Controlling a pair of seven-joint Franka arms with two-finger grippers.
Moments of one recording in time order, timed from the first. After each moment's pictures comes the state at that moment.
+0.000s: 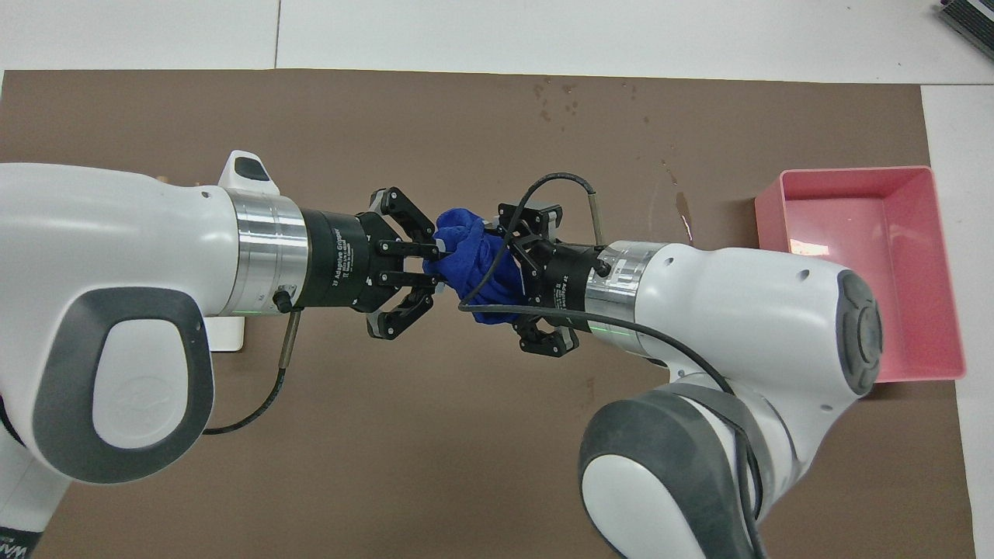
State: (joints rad) left arm -0.17 -0.06 -0.29 -1.83 -0.78 2.06 -1.59; right arm 0.46 -0.02 0.07 -1.94 0.67 2.43 1.40
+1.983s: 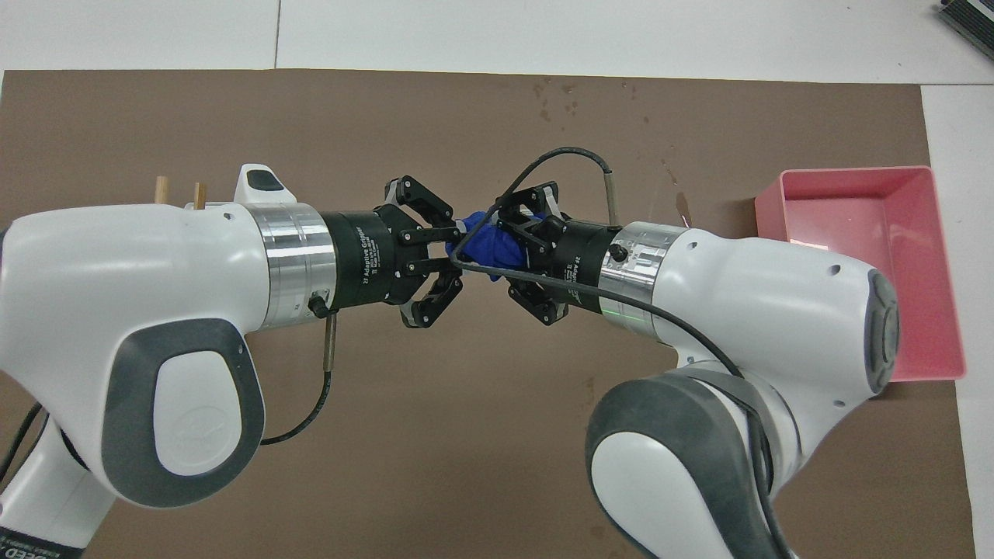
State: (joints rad) left arm -0.23 -0.07 -0.29 -1.88 -0.82 2.28 -1.67; right arm 0.46 0.00 0.06 -1.93 0.74 2.50 1.29
